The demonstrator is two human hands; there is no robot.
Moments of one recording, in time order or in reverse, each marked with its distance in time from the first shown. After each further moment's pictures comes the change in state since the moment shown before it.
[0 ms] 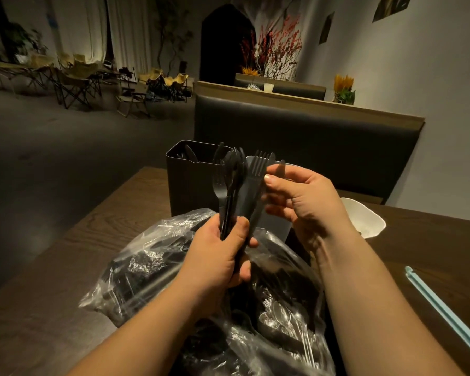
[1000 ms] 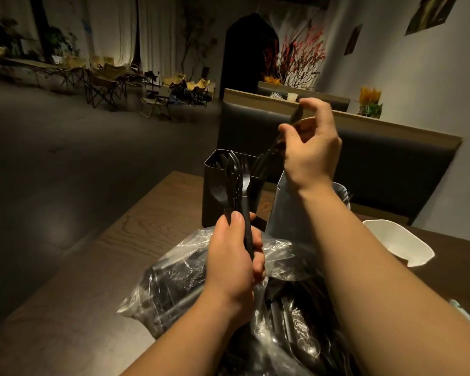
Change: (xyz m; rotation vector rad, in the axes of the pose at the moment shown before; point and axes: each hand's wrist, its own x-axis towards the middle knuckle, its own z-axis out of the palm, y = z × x) left_hand 0.004 0.016 -0.013 -0.238 0.284 0.120; right_hand 0.090 -0.011 0.074 -0.539 0.368 -0.896
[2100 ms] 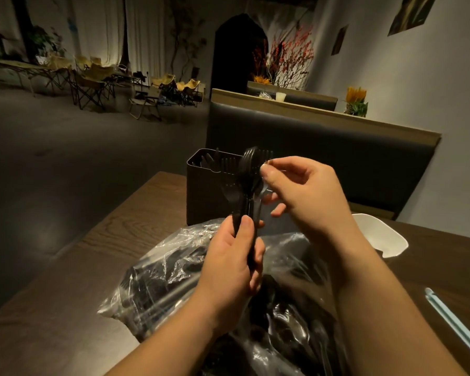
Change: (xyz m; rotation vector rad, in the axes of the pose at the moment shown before) left_hand -0.015 -0.007 0.005 0.061 -0.326 0.014; right_hand -0.045 -0.044 -0.079 0.262 -0.488 0.488
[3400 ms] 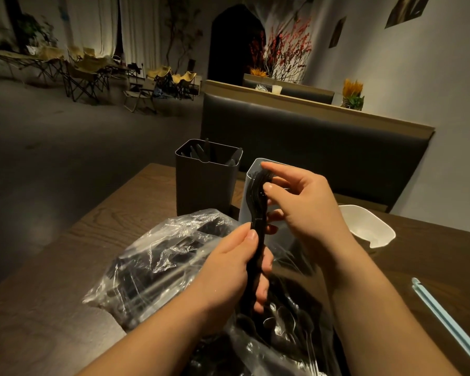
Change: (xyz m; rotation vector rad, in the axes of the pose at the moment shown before) left_hand -0.007 -0.013 0.004 0.122 -0.167 -0.214; right_hand -0.009 0.029 -0.015 -0.010 -0.013 0.075
